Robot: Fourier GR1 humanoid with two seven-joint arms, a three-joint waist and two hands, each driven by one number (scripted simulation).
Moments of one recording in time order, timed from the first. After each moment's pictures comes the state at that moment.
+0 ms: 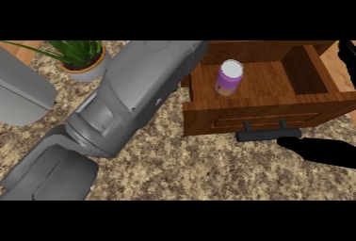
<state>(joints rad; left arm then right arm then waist) -1.64 0.00 -0.29 -0.31 0.60 0.66 0.01 -0.24 -0.33 -0.06 -2.04 0.42 0.11 0.20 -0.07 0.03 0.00</state>
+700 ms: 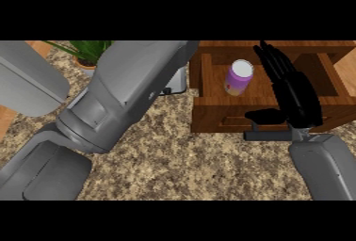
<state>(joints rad) -1.64 0.03 -0.28 -0.28 0.59 0.60 0.01 -0.42 -0.29 0.13 -1.53 0.83 -0.08 0.05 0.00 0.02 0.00</state>
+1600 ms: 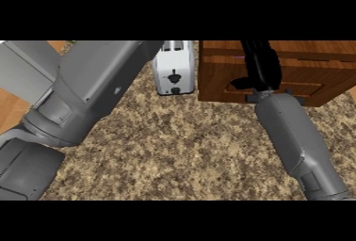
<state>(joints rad) -1.52 0.14 -0.28 -0.42 0.54 0.56 0.08 -0.81 -0.18 0.03 -0.76 1.04 -0.53 -0.05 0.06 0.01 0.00</state>
